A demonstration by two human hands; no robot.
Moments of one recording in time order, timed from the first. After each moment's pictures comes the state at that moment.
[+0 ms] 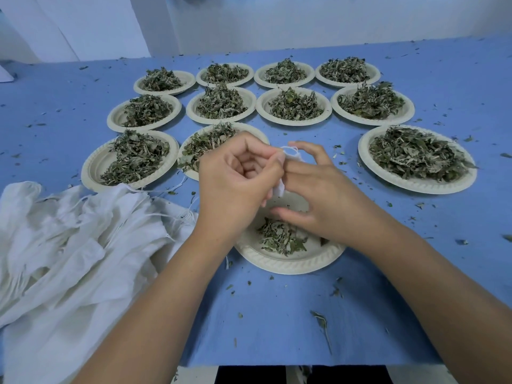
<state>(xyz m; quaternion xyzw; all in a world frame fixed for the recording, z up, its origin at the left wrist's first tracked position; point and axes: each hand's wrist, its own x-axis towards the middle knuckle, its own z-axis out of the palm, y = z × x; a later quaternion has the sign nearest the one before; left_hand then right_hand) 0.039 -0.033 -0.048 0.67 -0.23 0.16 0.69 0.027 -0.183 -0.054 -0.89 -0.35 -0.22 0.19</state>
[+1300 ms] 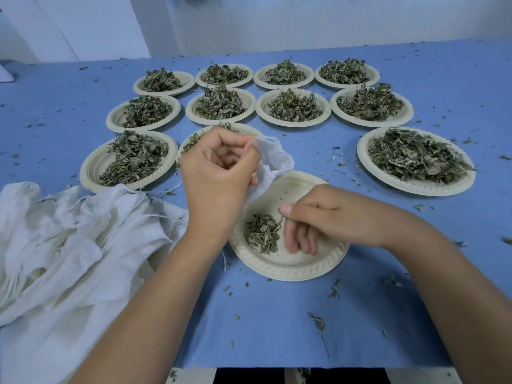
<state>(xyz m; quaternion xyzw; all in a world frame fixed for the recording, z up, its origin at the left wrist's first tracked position) 0.047 -0.031 -0.047 0.67 -0.13 0.23 0.69 0.014 -0.195 -0.043 -0.83 -0.18 0.23 0.47</state>
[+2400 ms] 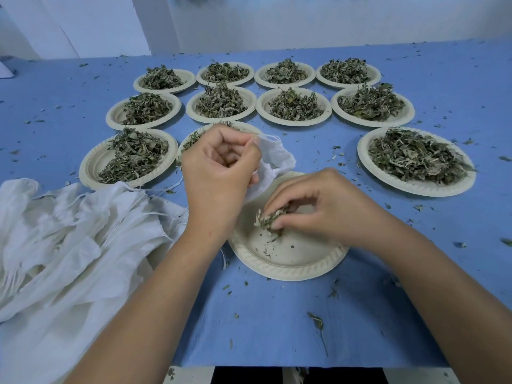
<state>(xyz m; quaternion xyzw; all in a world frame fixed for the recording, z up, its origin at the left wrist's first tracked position) 0.047 -0.032 -0.046 0.68 -0.12 0.22 0.69 0.017 -0.183 -0.046 -0.84 -0.26 0.02 0.47</state>
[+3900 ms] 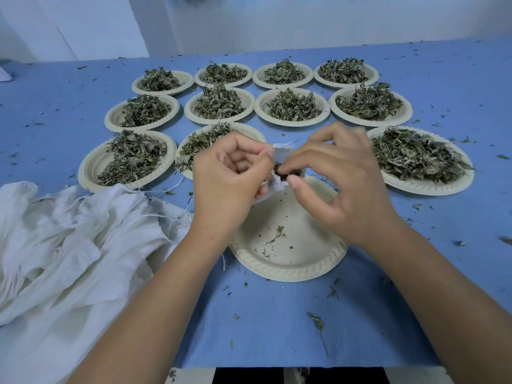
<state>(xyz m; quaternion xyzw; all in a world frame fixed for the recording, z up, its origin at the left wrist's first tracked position) 0.041 -0.035 -0.045 0.68 -0.16 0.14 0.70 0.016 -0.189 -0.042 -0.86 -0.27 -0.34 0.25</state>
